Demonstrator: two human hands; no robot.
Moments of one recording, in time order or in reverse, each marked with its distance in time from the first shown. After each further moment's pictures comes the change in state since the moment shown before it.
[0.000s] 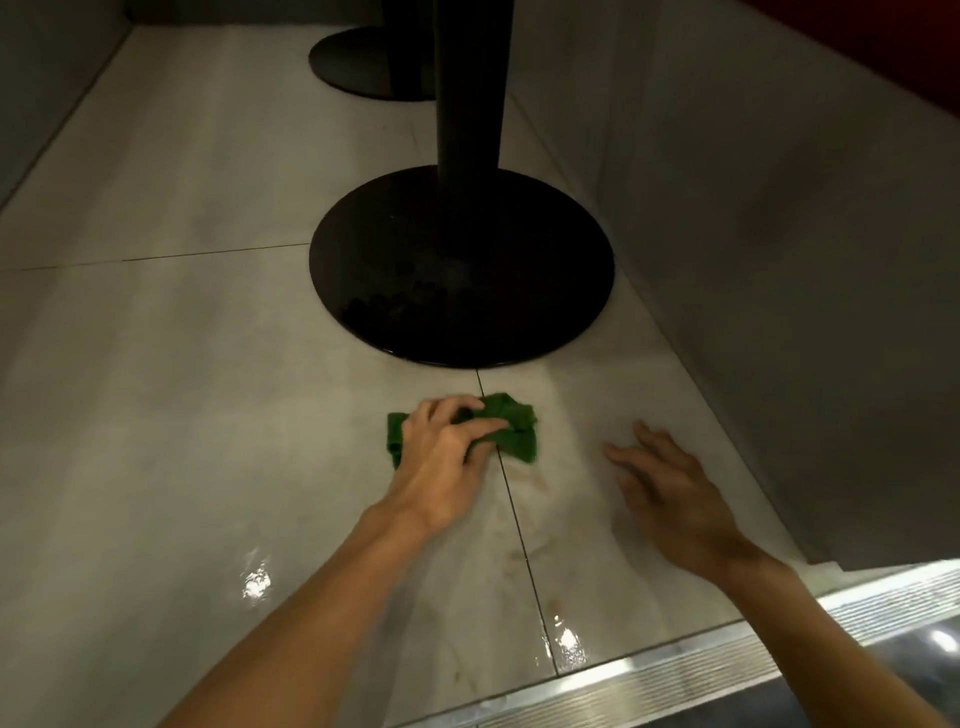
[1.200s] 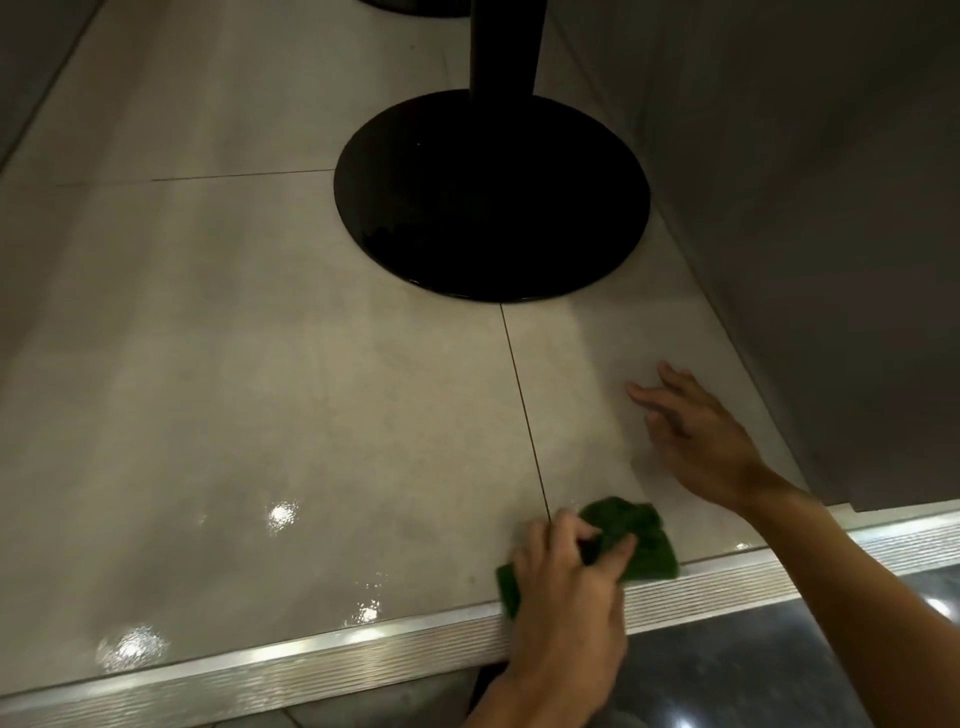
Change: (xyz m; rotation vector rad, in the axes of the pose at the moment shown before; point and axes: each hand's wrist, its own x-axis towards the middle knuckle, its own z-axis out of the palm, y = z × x) left_hand -0.144 0.130 0.049 -0.070 -0.090 -0.119; right_hand 0.001 0.004 -0.010 0.039 -0.124 0.000
